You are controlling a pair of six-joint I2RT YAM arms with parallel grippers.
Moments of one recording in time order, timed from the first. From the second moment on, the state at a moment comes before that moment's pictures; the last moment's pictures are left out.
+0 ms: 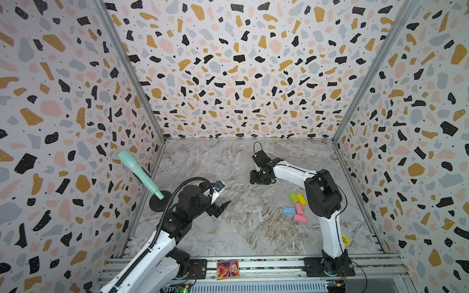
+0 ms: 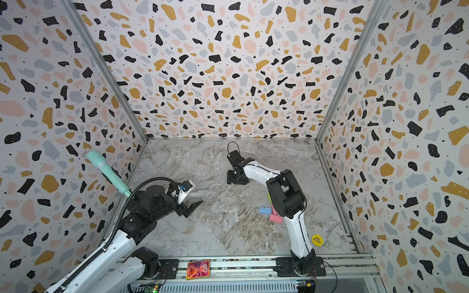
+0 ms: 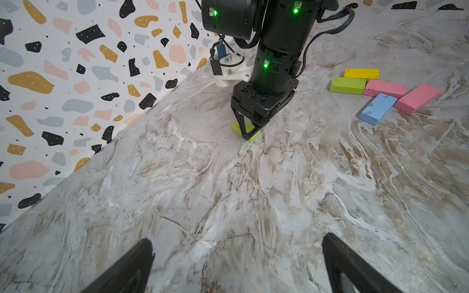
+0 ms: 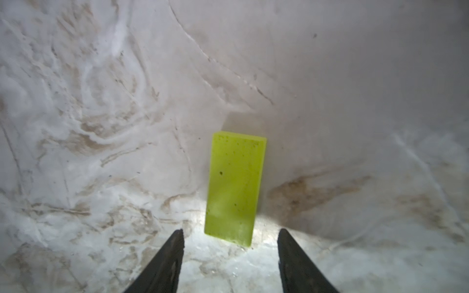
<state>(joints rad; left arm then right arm) -0.44 0.76 0.53 -0.24 0.23 0.39 0.63 2.11 1.60 -0.65 -0.07 0.51</state>
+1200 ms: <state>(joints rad) -0.44 0.76 0.53 -0.25 0.20 0.39 0.36 1.75 1.16 -0.90 0.03 0.27</state>
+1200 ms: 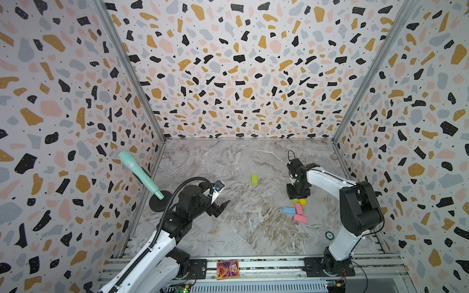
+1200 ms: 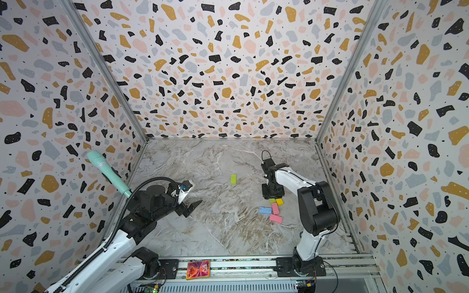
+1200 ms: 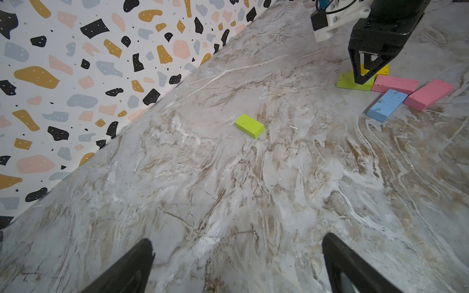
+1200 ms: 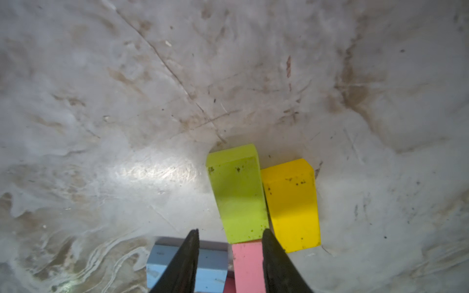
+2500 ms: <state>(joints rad) -0.44 0.76 0.53 -0.25 0.20 0.38 0.43 1.78 1.15 -0.75 0.08 0.12</state>
